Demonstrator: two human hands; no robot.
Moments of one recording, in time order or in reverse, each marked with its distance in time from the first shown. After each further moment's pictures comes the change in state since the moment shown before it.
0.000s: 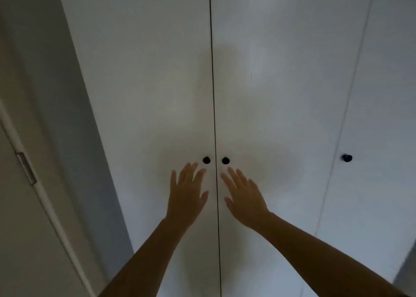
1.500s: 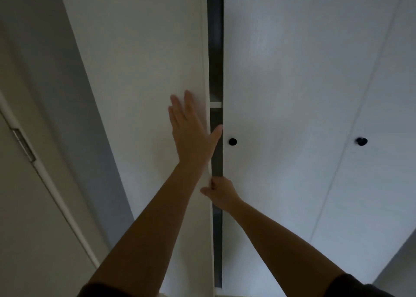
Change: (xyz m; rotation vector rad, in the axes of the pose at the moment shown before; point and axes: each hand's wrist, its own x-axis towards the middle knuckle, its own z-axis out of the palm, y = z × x) left_hand 0.079 0.009 -0.035 -0.398 0.240 -0.375; right_hand 0.032 -0.065 0.041 0.784 -0.257 0.338
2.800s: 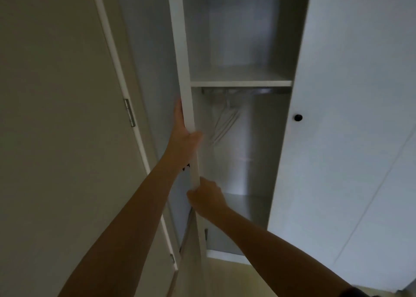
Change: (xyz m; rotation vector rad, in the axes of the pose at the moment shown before) left_hand -0.068 -0.154 -0.214 -0.670 -0.214 -0.161; right_hand -0.130 -0.155 0.197 0.054 -0.097 -0.005
